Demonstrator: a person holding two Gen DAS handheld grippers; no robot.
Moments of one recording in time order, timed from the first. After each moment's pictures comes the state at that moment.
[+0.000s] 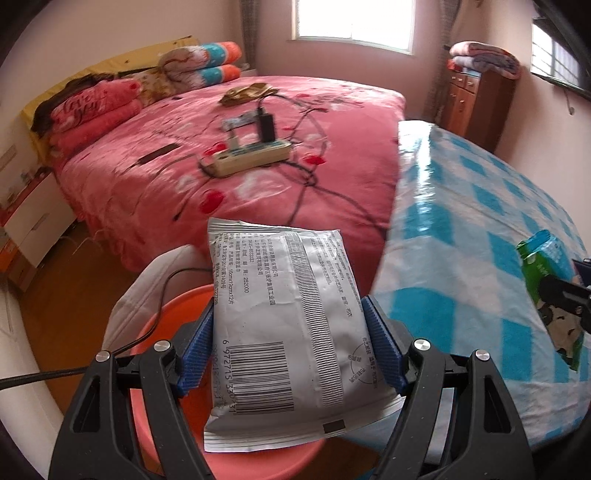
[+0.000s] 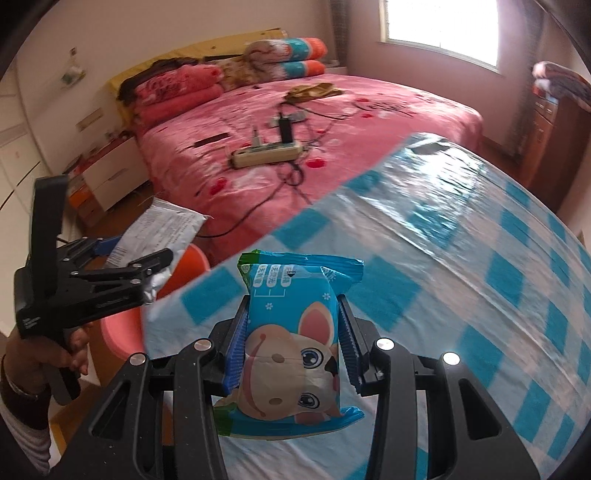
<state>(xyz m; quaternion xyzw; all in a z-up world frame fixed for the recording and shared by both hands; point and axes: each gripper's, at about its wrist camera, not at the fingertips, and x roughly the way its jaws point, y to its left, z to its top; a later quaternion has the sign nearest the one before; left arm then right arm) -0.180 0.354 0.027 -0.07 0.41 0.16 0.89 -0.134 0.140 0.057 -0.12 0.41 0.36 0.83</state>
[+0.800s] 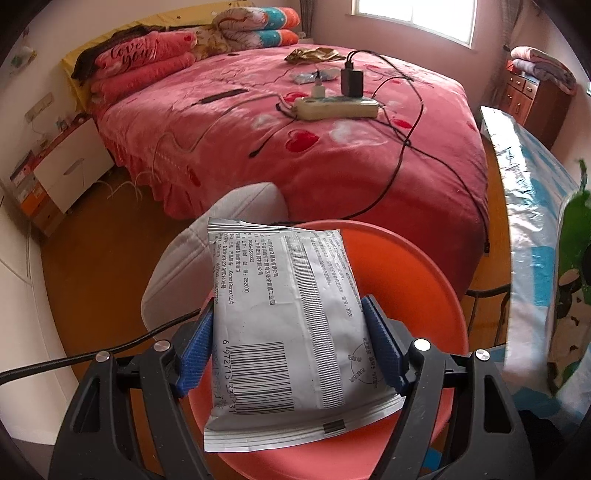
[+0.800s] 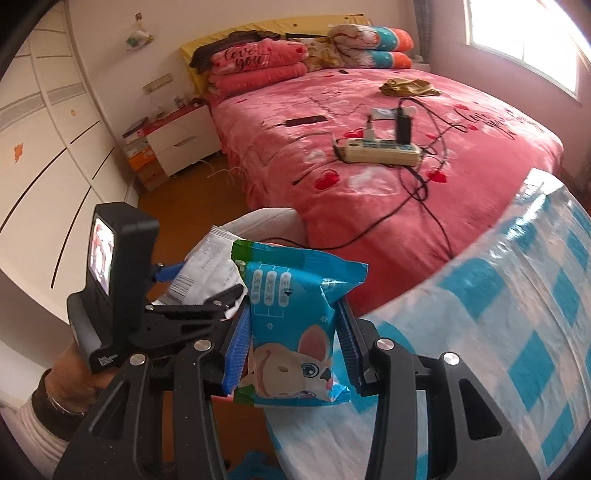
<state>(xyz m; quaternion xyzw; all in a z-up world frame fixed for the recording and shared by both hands) -0.220 0.433 -0.027 -0.12 0.46 0.24 0.85 -0.161 0.278 0.046 -0.15 0.41 0.48 0.76</state>
